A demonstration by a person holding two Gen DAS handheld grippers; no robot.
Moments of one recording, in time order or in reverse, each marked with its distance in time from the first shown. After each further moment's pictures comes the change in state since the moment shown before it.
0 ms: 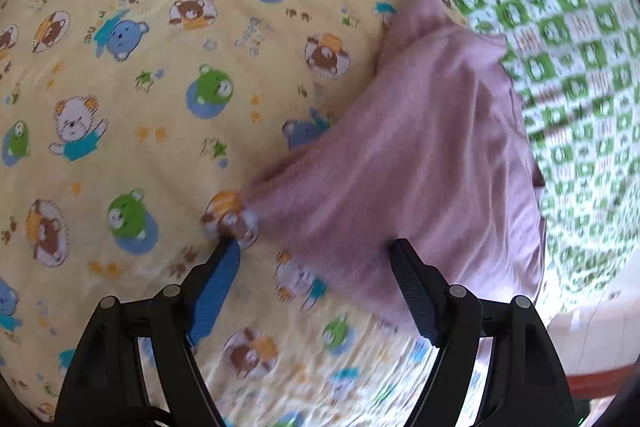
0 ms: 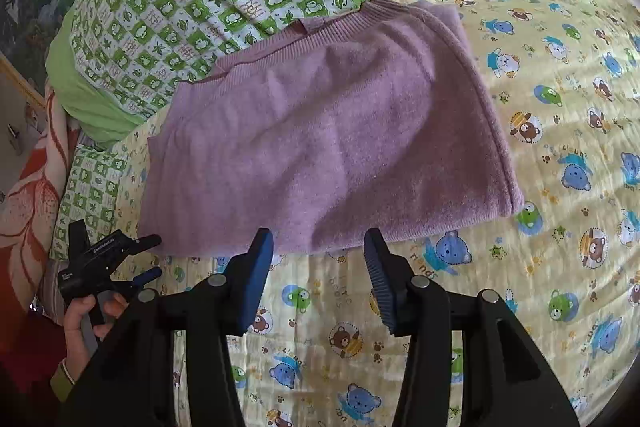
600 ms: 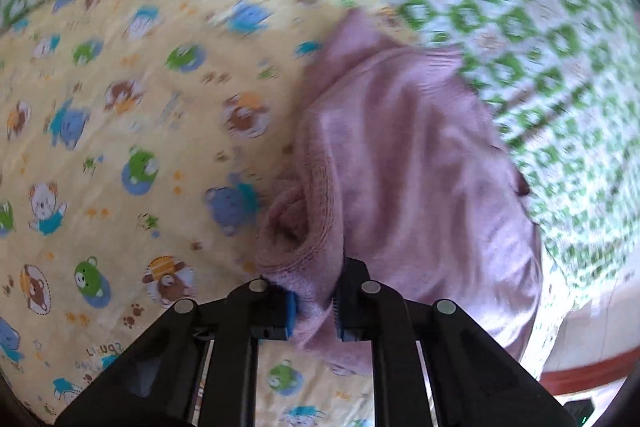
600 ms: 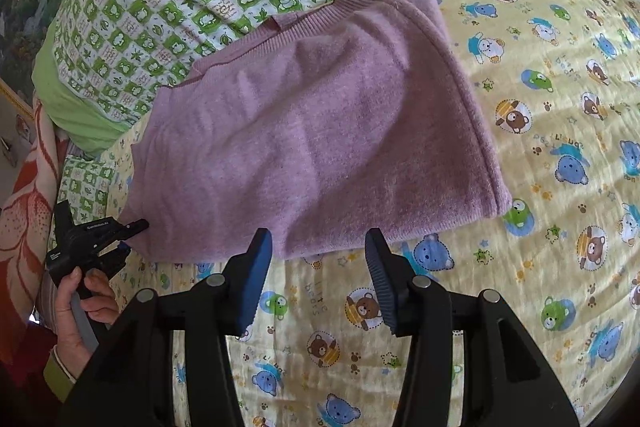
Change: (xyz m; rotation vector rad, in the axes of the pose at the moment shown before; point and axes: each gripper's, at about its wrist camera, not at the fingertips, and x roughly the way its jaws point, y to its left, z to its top) left arm -0.008 -0.067 0.015 0.156 -0.112 -0.004; right arm 0.010 -0.022 0.004 0.053 0.010 -0.020
